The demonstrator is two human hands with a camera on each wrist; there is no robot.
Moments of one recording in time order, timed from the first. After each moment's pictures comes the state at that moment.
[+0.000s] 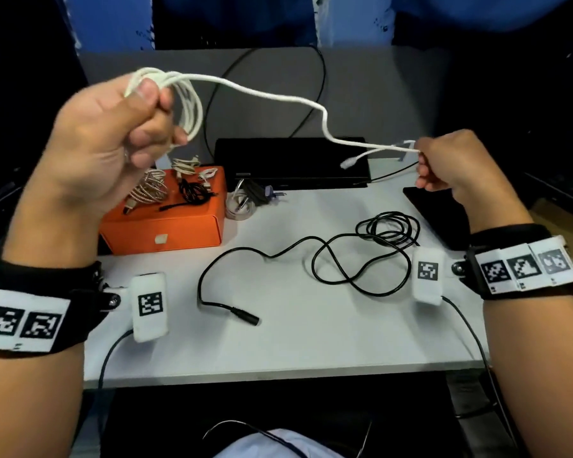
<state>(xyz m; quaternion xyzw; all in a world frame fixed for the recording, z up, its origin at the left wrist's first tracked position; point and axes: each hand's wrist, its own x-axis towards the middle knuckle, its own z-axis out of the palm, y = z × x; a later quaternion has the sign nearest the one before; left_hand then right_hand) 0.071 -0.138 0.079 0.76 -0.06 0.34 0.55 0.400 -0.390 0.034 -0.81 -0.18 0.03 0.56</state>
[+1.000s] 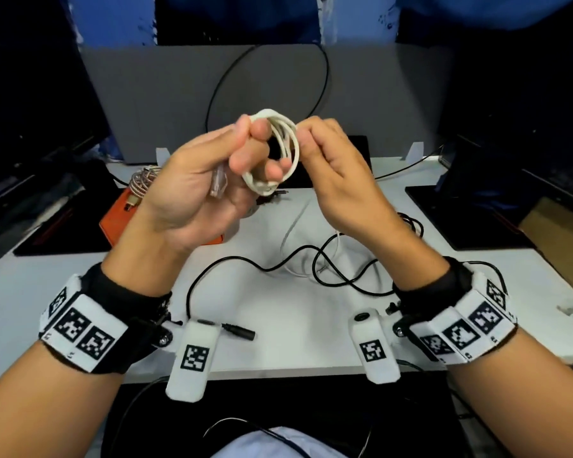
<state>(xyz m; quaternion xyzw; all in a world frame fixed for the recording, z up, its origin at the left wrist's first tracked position) 0.108 -0.206 0.053 0.60 -0.09 0.17 0.78 0.244 -0.332 0.033 -0.63 -0.55 -0.05 0.54</state>
